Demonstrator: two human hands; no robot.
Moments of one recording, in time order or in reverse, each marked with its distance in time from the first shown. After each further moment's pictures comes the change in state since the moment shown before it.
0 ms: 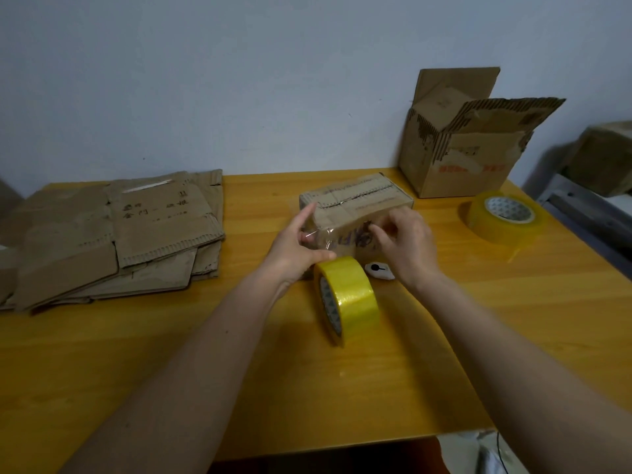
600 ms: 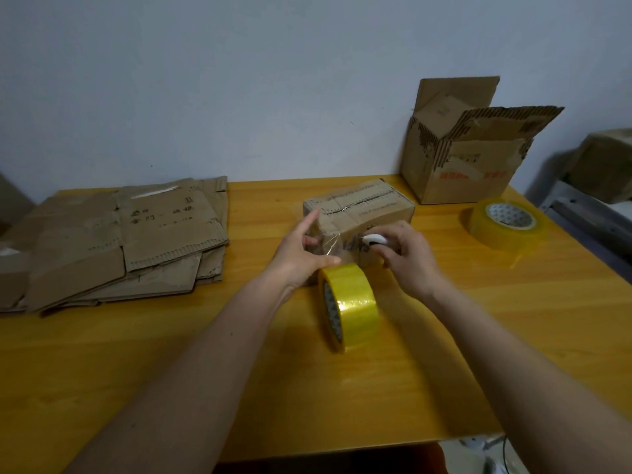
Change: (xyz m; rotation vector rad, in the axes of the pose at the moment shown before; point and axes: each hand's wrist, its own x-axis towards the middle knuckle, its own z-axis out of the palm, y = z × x) left_hand -0.004 0.005 0.004 0.056 0.021 -0.029; right_hand -0.009 -0.002 -0.012 0.392 -0.258 0.090
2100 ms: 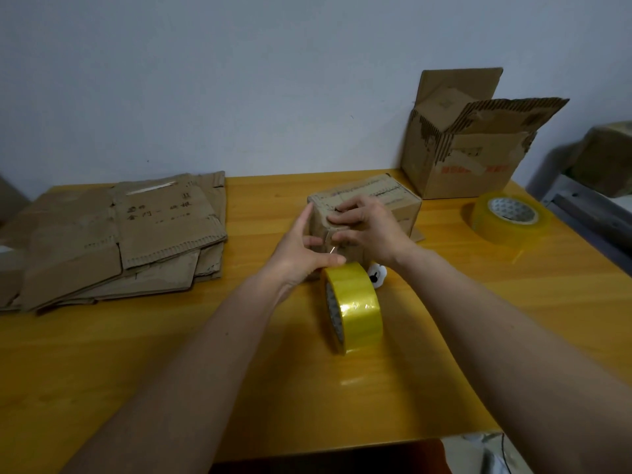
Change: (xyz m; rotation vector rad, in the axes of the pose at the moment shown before) left_hand -0.005 0.002 -0.002 -0.050 -0.047 -0.055; right_hand 0.047 -0.016 0.024 -0.144 -0.147 -0.137
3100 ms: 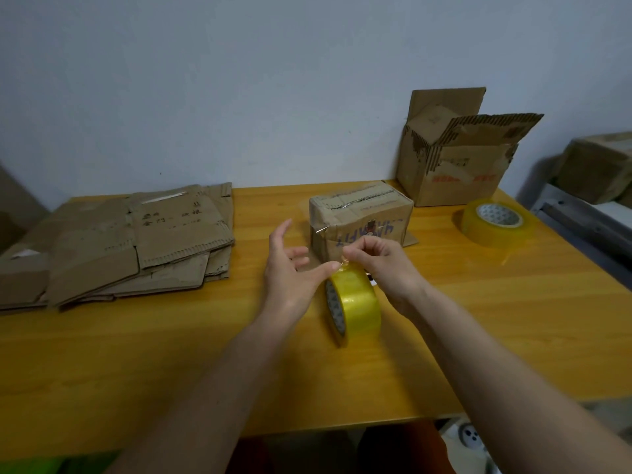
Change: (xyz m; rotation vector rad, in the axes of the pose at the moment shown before) left_hand -0.080 0.009 0.018 -0.007 0.360 0.175; right_hand -0.080 -0.032 0.001 0.679 0.037 0.262
